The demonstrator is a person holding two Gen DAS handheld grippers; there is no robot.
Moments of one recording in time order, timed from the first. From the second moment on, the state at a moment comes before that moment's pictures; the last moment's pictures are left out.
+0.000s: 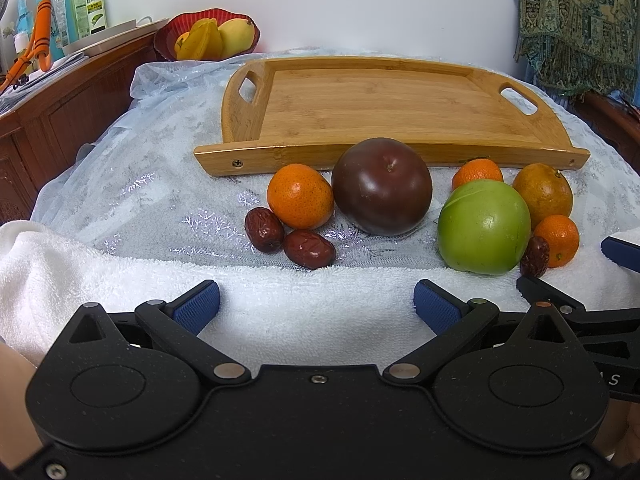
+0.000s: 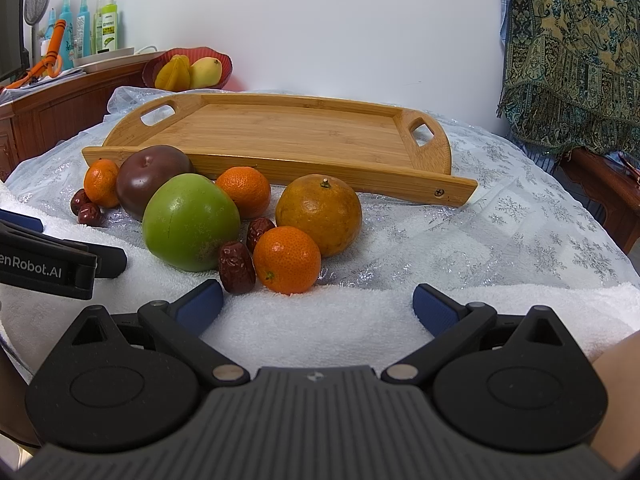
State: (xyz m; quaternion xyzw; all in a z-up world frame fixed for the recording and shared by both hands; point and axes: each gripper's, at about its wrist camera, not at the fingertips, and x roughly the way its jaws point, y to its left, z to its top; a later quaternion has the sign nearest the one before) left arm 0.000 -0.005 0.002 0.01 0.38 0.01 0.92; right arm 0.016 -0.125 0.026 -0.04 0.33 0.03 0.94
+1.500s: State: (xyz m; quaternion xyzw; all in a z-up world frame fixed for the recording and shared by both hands) left arm 0.001 0.015 -0.003 -0.03 0.31 -0.02 0.95; right arm 0.010 -0.132 0.034 0.04 0.28 0.07 0.96
